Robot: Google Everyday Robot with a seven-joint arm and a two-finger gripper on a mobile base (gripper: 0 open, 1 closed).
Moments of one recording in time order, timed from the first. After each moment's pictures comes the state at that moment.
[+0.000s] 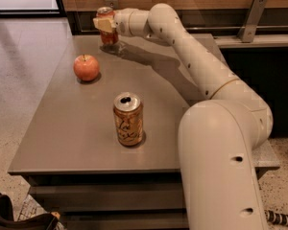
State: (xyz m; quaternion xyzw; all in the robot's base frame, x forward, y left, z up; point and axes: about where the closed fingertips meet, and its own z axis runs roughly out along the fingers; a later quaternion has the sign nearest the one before) arm 0.886 0.120 0.916 -0.35 0.66 0.30 0.59
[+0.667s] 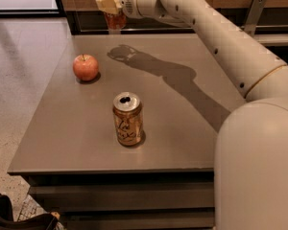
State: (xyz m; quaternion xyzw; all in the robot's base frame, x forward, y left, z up) arm 0.823 0.094 1.002 -0.38 0.66 0.26 0.60
